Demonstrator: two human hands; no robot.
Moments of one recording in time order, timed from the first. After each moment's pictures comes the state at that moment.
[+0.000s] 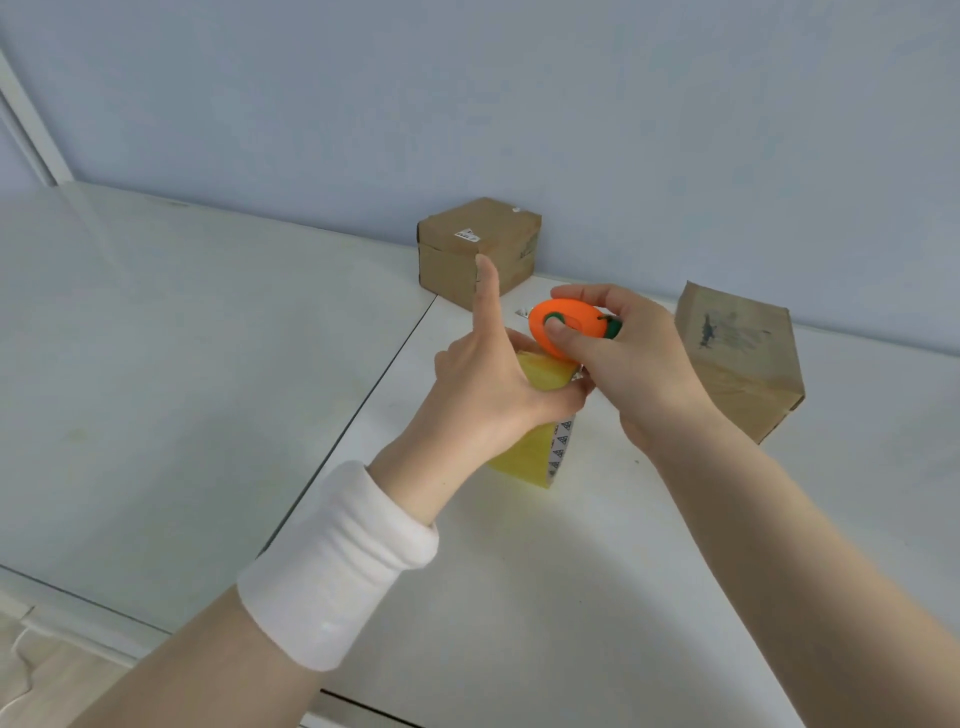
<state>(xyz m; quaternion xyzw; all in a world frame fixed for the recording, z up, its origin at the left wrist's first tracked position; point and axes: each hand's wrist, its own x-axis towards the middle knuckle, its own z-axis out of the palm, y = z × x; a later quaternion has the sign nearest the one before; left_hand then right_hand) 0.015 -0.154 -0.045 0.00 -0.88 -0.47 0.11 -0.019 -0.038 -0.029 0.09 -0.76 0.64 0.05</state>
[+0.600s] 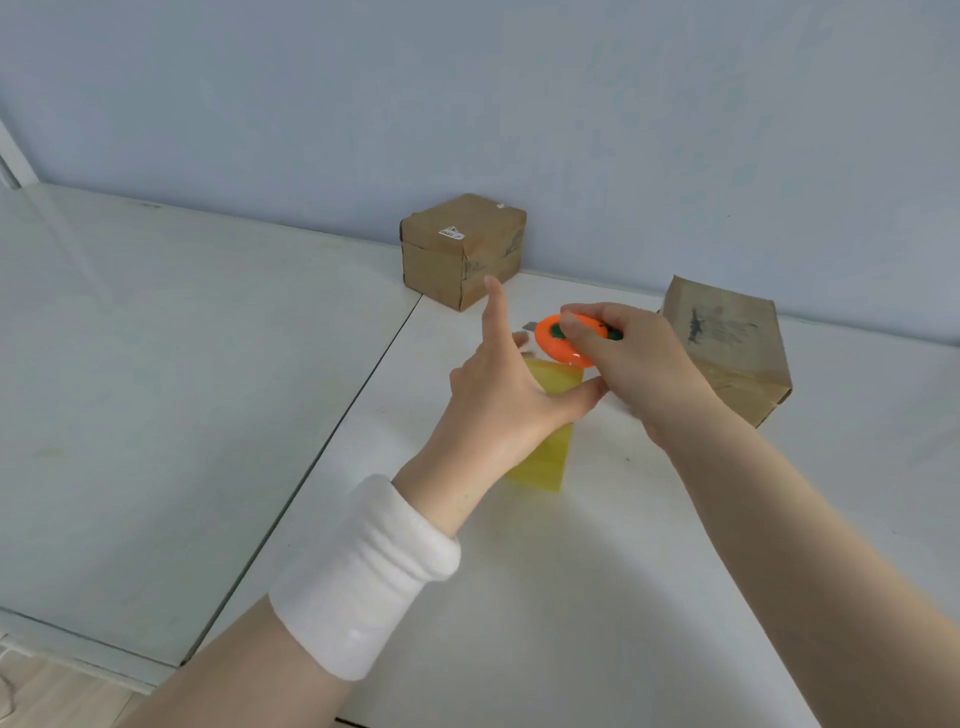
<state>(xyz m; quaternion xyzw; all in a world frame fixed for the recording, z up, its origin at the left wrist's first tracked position) 0.005 -0.134 -0.061 0.01 -0.86 -0.51 0.09 -0.031 -0.019 -0.034 0.04 -0.86 0.50 0.03</state>
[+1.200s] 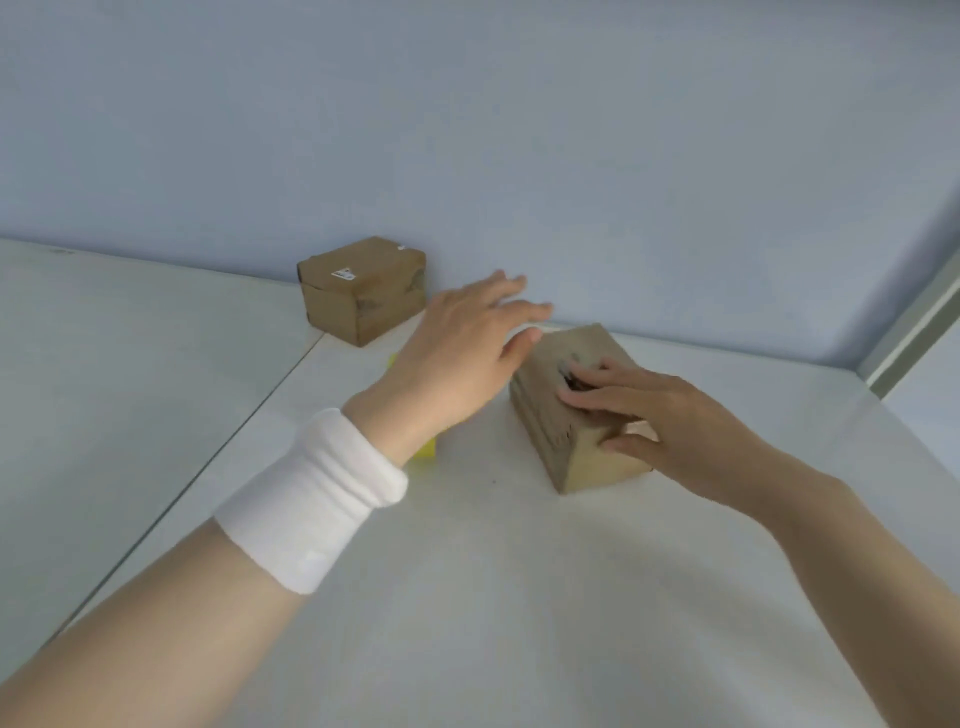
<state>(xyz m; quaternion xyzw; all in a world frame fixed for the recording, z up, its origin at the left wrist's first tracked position) -0.036 -0.071 -0.013 -0.21 -0.93 -0.20 0.23 -0.018 0.142 -0.026 0.30 -0.94 0.16 0.04</state>
